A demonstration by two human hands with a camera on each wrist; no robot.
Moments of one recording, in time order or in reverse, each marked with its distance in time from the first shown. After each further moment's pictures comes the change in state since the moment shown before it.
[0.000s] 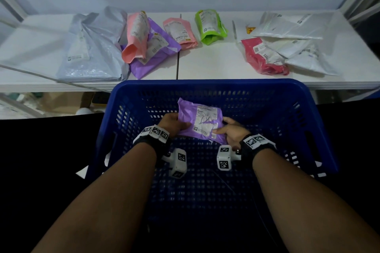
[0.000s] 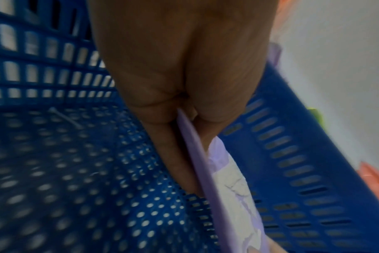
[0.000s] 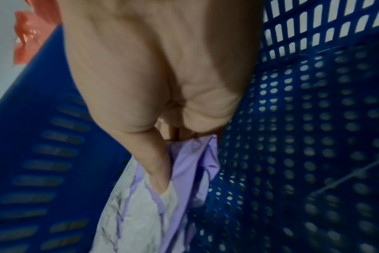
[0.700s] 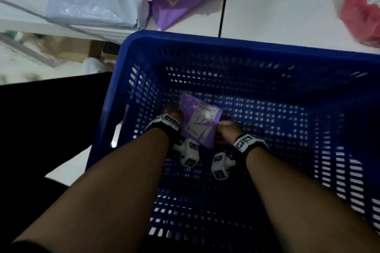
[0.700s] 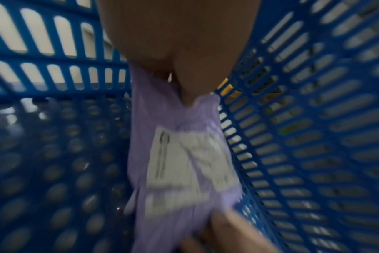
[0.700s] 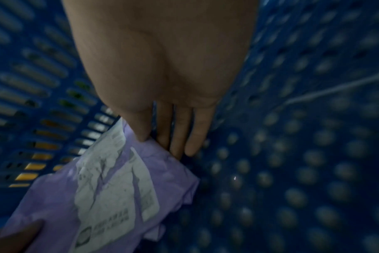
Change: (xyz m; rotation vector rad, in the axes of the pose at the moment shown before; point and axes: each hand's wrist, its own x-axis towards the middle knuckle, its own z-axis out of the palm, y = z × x) left_hand 0.068 -0.124 -0.031 0.377 0.205 -0.351; right_hand 0.094 0.116 0.072 -0.347 0.003 0.221
